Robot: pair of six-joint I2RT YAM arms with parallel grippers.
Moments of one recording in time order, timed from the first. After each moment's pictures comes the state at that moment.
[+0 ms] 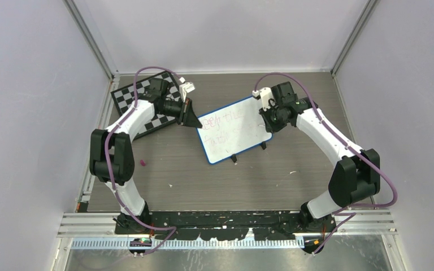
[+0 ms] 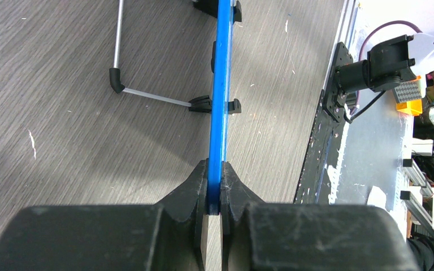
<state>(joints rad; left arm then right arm) -0.20 1.77 1.37 -0.61 1.05 0.24 0.34 1.52 1.27 -0.77 -0.09 -0.26</state>
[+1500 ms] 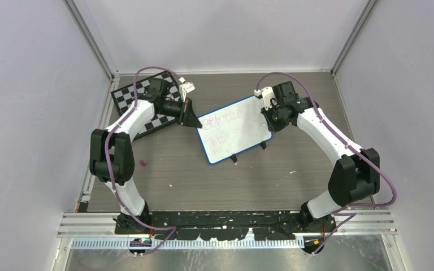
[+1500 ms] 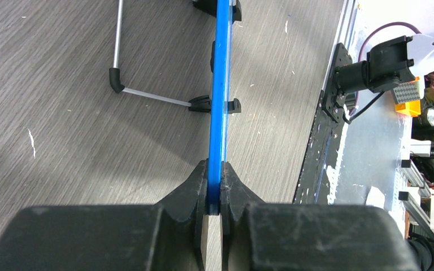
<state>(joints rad) -0.20 1.77 1.37 -0.62 1.05 0.23 0.33 1.53 1.27 -0.77 -0.06 -0.27</state>
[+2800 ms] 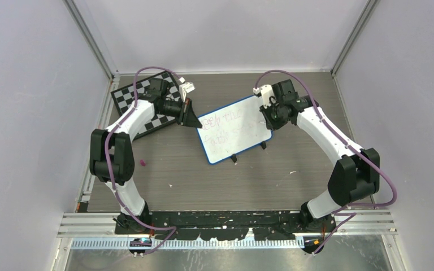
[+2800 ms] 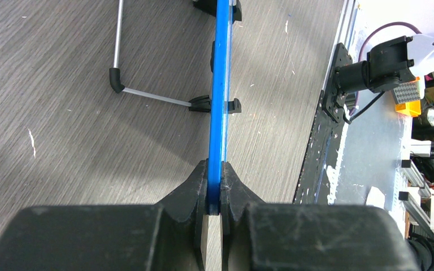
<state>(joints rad) -0.20 1.77 1.37 -0.61 1.05 0.23 0.33 1.53 1.30 -0.76 -0.08 -0.26</state>
